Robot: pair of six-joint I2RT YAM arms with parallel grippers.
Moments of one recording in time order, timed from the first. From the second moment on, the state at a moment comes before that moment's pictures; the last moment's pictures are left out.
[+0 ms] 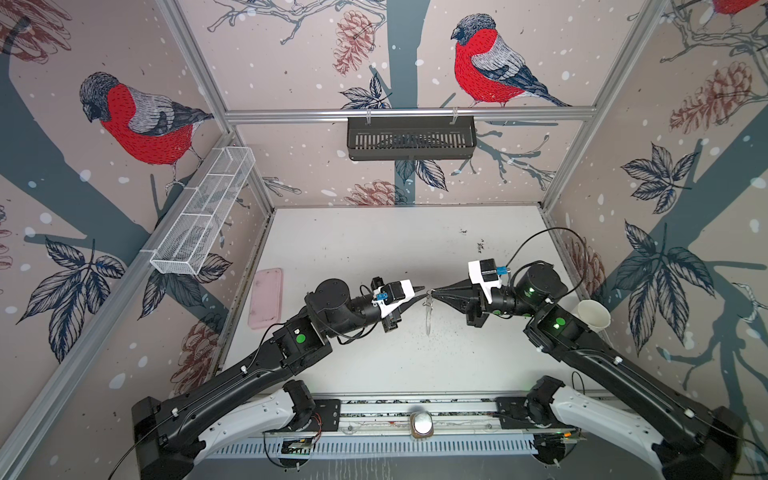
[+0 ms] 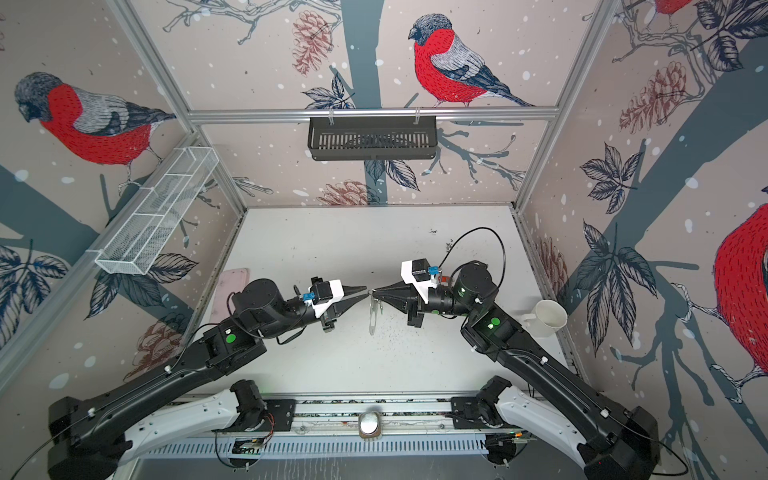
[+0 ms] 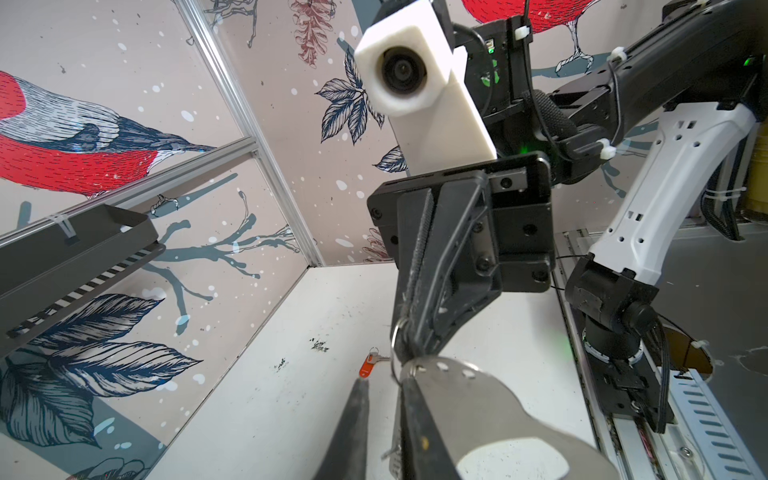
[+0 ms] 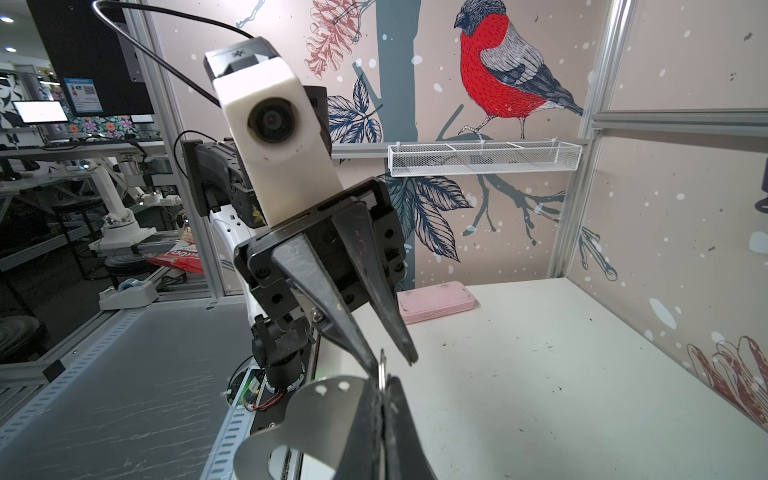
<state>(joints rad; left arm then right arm) -0.94 0.87 0.81 0.05 0.31 0.32 0.69 0.88 0.74 0.23 -0.84 0.06</state>
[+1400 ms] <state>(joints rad) -0.93 0.90 0.82 0.06 0.30 0.28 0.69 0.95 0.77 0.25 -0.85 0.04</state>
